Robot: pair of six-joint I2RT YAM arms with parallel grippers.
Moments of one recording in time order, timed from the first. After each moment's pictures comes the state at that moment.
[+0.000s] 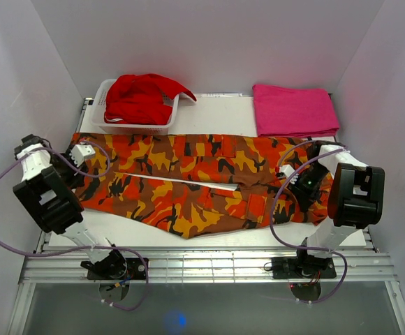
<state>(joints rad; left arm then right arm) 0.68 1.72 1.36 -1.05 0.51 1.62 -0.11 1.70 1.05 -1.18 -0.24 -1.14</state>
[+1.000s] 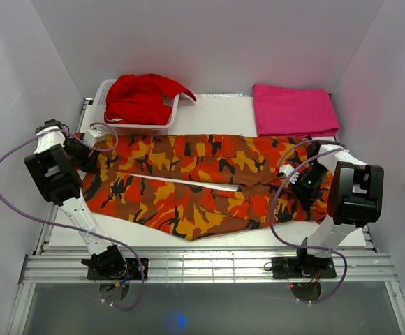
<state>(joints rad) 0.48 2.14 1.69 -1.01 0.48 1.26 -0.11 1.71 1.04 -1.13 -0.17 -1.14</state>
